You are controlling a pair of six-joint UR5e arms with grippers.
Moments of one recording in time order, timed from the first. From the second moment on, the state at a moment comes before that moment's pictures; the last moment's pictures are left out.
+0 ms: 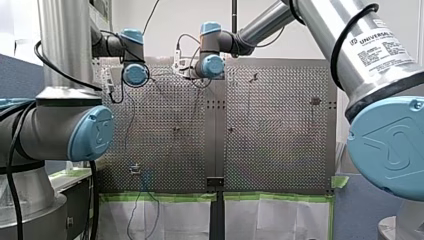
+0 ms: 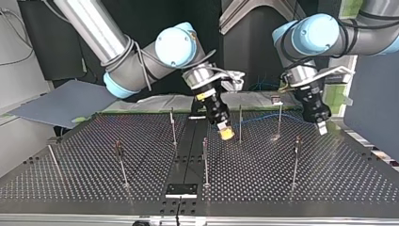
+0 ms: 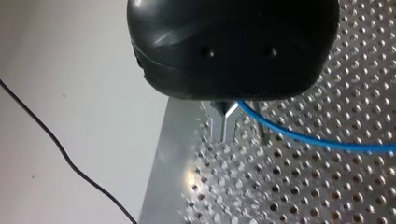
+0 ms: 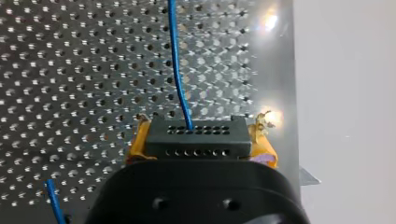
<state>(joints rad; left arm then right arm) 0.00 -1.49 -2.00 -2.55 -1.97 -1.72 2.46 -1.05 1.16 -0.22 1.61 1.63</state>
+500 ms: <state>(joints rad) 0.05 -1.54 -1.94 -2.54 -1.87 -1.73 2.46 -1.01 1.04 -0.20 1.61 1.63</state>
